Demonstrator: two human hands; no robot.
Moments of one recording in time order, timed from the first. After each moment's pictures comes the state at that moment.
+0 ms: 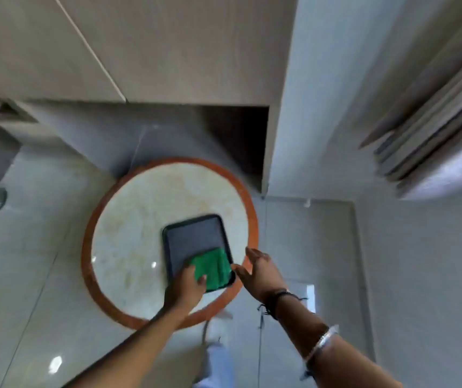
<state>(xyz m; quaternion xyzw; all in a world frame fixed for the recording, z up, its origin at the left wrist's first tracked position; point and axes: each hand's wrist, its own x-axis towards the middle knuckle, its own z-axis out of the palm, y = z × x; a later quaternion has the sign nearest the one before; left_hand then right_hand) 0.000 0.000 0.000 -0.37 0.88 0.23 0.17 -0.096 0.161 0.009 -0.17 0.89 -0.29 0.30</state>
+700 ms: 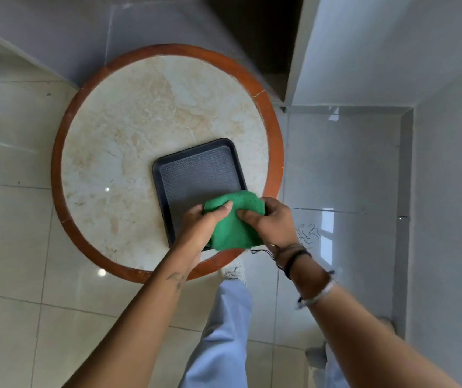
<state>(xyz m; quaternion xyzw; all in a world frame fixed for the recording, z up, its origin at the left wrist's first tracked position) -0.032 -0.005 -0.083 -0.53 0.57 0.62 0.12 -0.085 0.129 -0.114 0.15 0.69 -0.60 0.38</state>
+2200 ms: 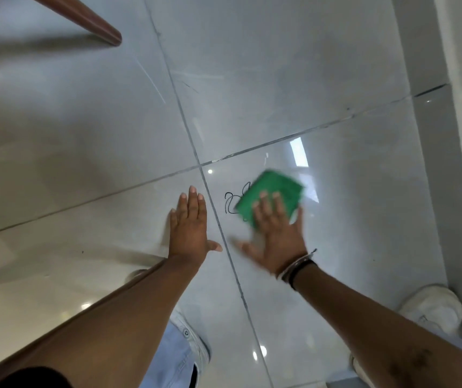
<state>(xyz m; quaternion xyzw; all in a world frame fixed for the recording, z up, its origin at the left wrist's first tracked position) 0.003 0.147 -0.640 -0.01 0.91 0.00 0.42 0.018 0.349 -0.643 -0.12 0.96 -0.08 0.26</state>
